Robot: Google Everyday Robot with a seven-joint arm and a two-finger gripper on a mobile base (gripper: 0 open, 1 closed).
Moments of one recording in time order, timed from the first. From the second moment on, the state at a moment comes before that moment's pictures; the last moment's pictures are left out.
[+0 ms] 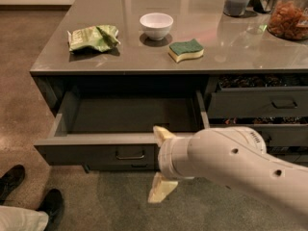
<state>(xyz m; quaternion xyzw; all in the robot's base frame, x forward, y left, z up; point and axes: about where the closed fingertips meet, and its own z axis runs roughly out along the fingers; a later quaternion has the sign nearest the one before) 0.419 -0.004 0.718 -0.67 0.67 0.03 0.32</state>
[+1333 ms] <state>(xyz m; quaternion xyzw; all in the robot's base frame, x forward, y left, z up) 0.560 0.047 0.744 -0.69 0.61 0.06 0.38</state>
